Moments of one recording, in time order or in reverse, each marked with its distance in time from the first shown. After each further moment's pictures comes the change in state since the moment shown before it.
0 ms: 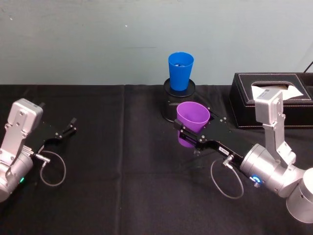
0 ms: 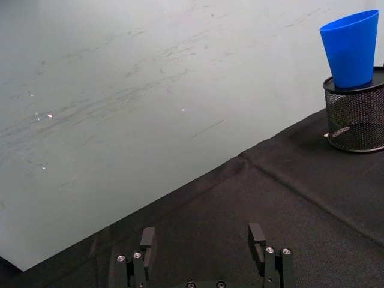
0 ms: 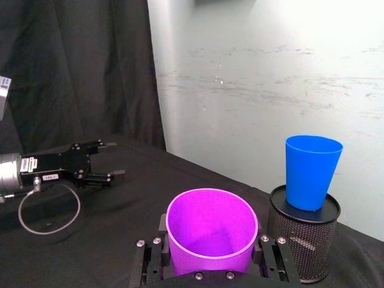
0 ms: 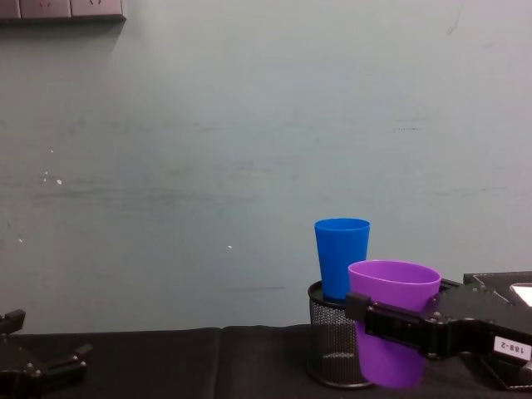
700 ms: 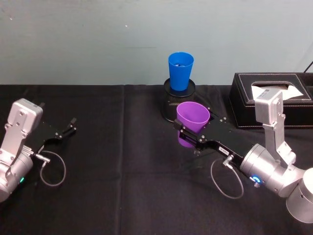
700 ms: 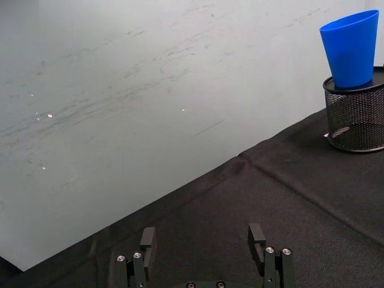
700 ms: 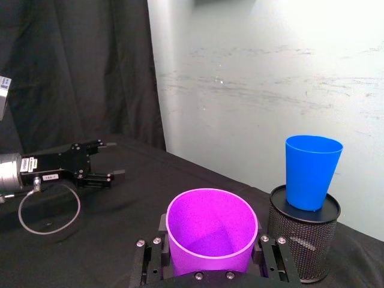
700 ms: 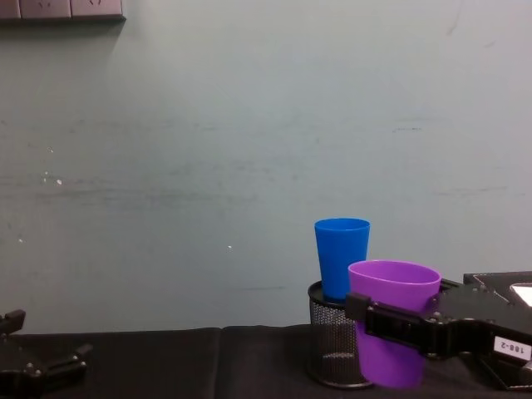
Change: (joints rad) left arm 0.000 0.000 0.000 0.000 0.000 0.000 0.000; right arm 0.000 0.000 0.000 0.000 0.000 0.000 0.000
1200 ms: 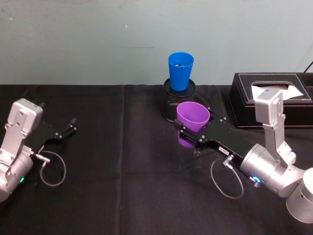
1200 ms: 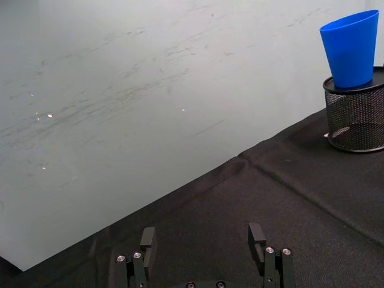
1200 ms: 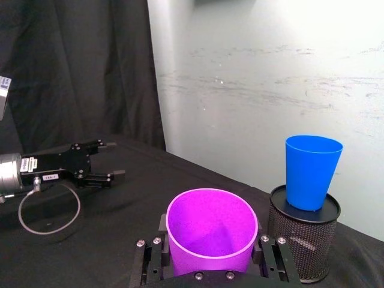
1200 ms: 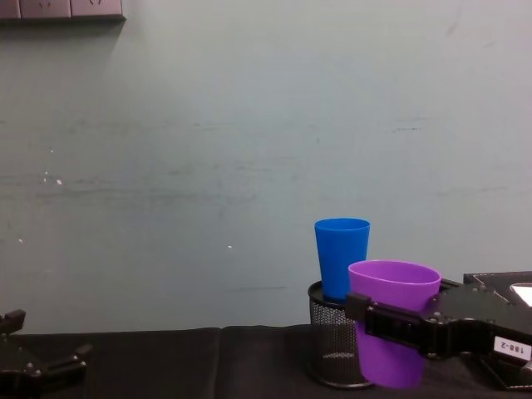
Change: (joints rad) left arm 0.000 0.000 0.000 0.000 0.000 0.000 0.000; right arm 0.000 0.000 0.000 0.000 0.000 0.000 0.000
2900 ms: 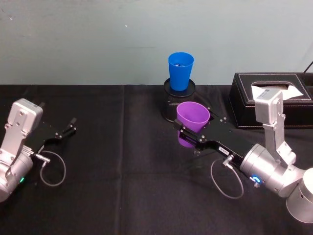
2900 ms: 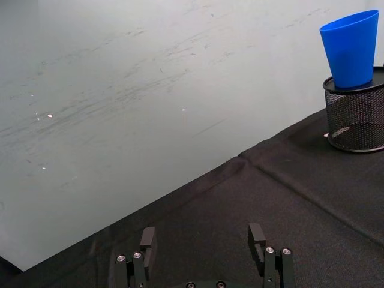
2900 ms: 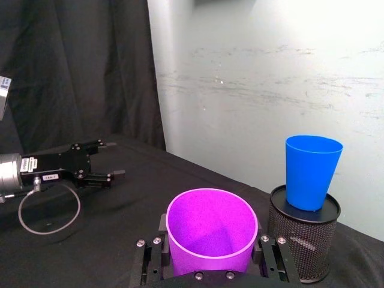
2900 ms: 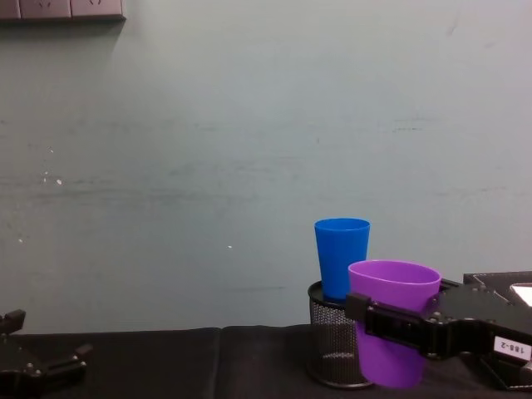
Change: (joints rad) left arm 0.000 0.000 0.000 0.000 0.000 0.000 0.000; right arm 0.000 0.000 0.000 0.000 0.000 0.000 0.000
